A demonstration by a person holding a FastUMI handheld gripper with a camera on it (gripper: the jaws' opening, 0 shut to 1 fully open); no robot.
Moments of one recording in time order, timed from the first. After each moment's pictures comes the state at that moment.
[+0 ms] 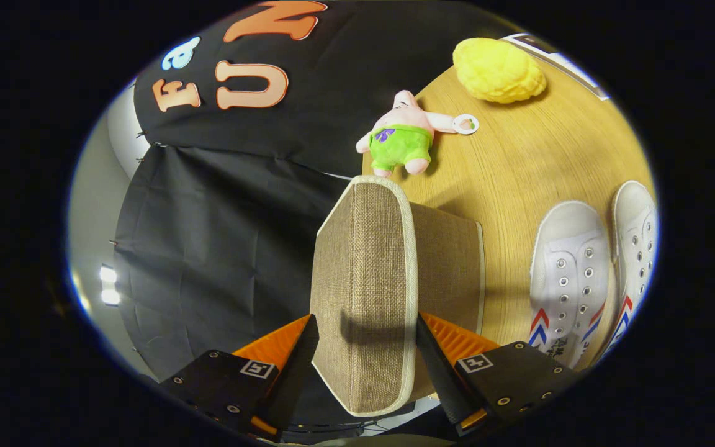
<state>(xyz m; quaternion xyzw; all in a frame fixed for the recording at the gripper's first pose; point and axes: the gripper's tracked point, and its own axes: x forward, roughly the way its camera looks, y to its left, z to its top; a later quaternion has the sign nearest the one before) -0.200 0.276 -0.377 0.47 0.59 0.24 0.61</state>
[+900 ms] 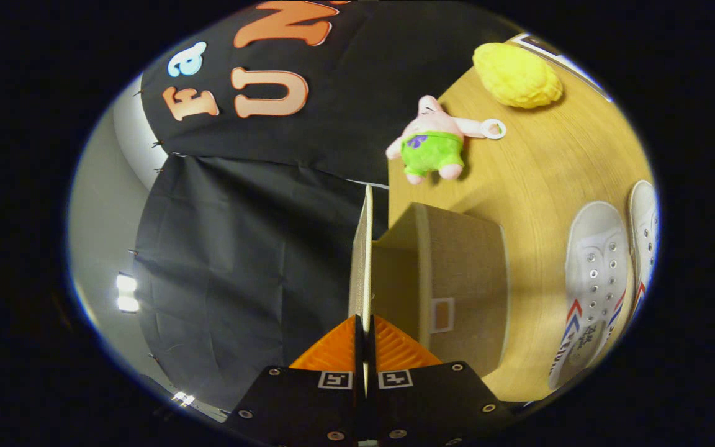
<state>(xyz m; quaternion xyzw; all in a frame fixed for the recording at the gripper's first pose) -0.168 0.302 -0.310 0.51 0.55 0.26 0.60</state>
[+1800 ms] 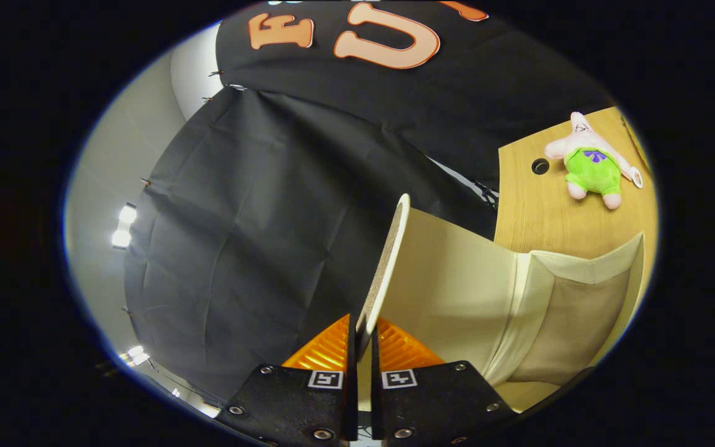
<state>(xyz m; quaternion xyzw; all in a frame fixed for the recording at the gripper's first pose) -0.177 0.477 -0.224 0.43 0.52 0.39 0.63</state>
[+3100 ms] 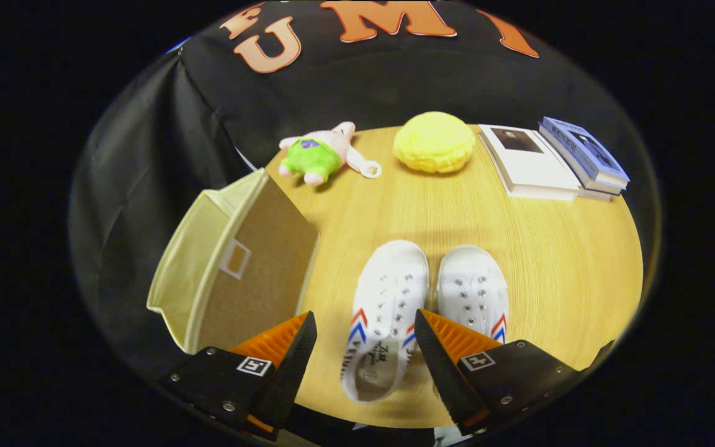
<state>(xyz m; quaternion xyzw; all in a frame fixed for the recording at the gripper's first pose) -0.277 0.098 -0.478 0.10 0.60 0.13 0.78</state>
